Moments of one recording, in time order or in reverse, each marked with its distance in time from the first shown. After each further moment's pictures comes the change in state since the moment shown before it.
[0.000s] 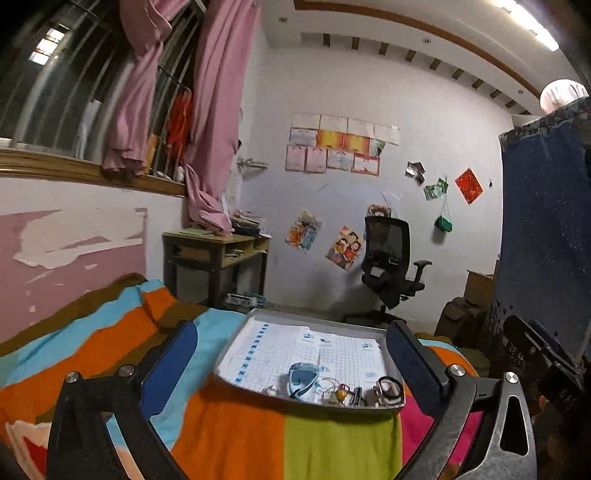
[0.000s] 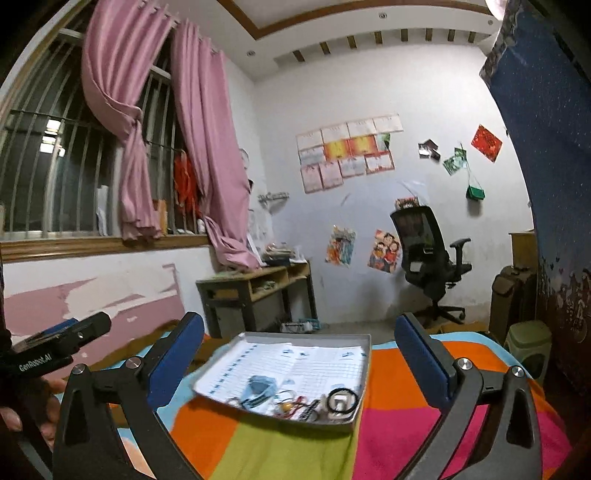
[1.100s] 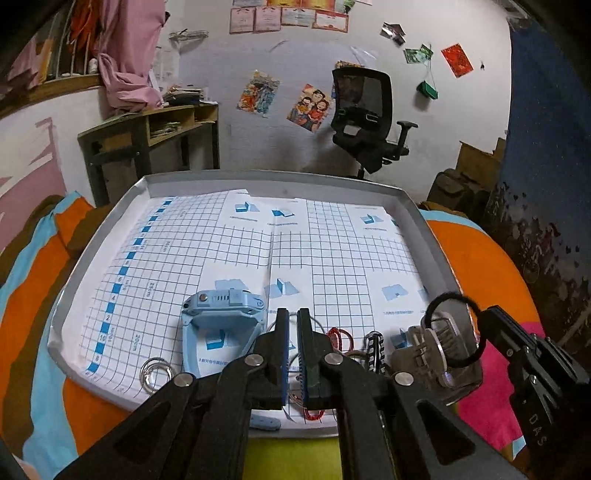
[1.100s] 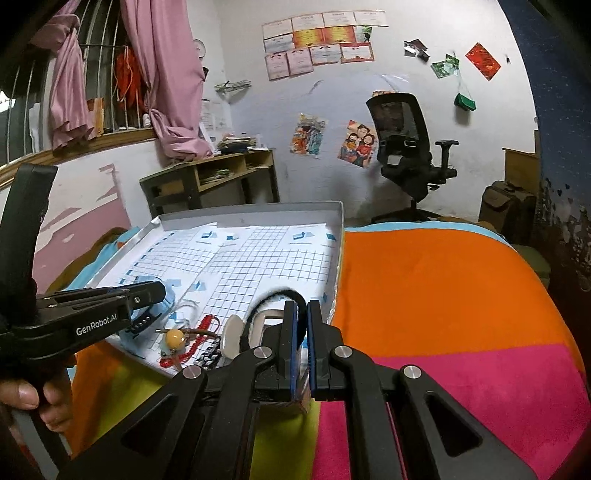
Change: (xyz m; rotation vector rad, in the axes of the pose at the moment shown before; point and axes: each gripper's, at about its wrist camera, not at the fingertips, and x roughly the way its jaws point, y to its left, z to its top) left arm 0.283 -0.065 -0.103 0.125 0.546 -0.127; right arm 0.216 -0.066 -0.126 0.009 0.431 -0.133
